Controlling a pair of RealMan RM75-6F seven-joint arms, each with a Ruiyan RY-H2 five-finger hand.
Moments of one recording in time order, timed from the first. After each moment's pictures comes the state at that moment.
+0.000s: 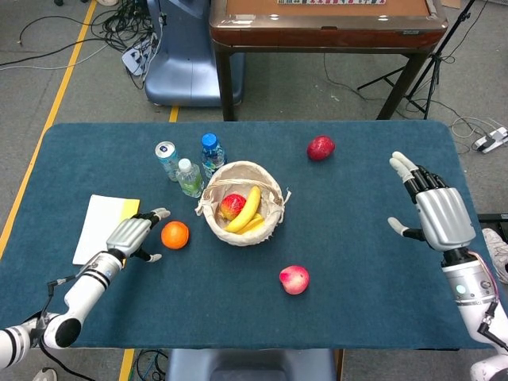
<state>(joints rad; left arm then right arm) -0.70 -1.33 -0.15 -1.51 1.00 0.74 0.17 0.43 -0.89 0.15 -1.93 -1.29 1.33 -0.12</state>
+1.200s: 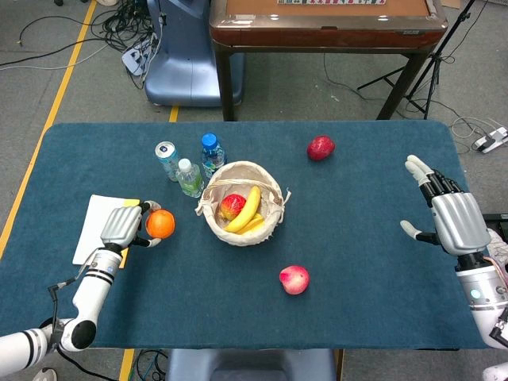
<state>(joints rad) -0.67 -1.39 -0.17 -1.52 0.95 1.03 0.20 0.36 -0.89 0.17 -1.87 -1.34 1.32 -0.04</state>
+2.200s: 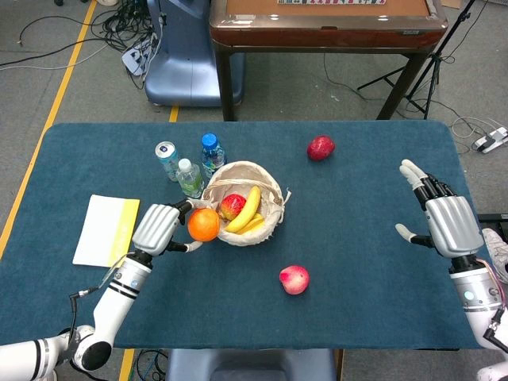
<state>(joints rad) -0.69 -1.45 -0.24 -1.74 1.19 1.16 0.26 0.35 -0.92 0.18 -1.86 -1.35 1.31 -0.05</state>
